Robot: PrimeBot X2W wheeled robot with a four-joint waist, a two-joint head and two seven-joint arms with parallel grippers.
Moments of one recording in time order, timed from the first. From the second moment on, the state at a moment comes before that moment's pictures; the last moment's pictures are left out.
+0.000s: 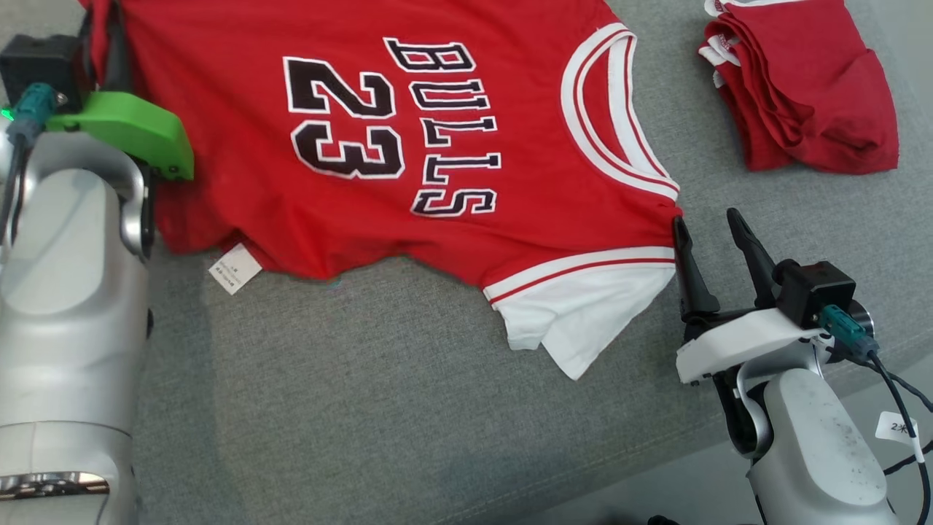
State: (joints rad) left arm -0.97 0.20 -0.10 0.87 -0.10 0.01 -0.26; right arm -0.34 -0.05 0.03 0.36 0.16 0.13 -0.26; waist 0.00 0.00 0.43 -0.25
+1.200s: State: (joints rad) left arm -0.58 0.06 -0.06 0.74 -0.16 -0.01 -0.26; right arm -0.29 -0.05 0.01 0.41 0.16 0.13 -0.26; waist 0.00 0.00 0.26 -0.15
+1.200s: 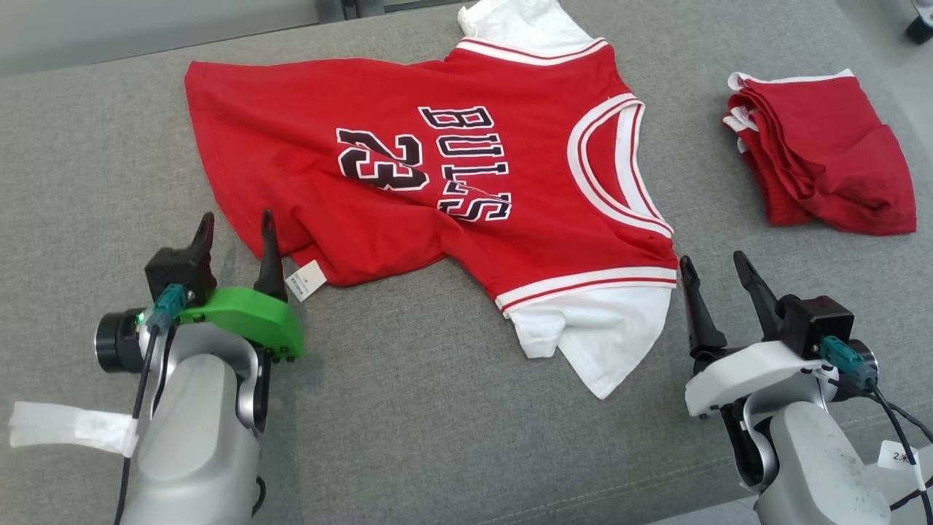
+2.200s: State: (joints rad) left arm -0.44 0.05 -0.22 0.71 -0.26 0.01 -0.26; right arm -0.25 -0.06 -0.03 0.42 0.15 0.13 -0.26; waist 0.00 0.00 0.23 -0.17
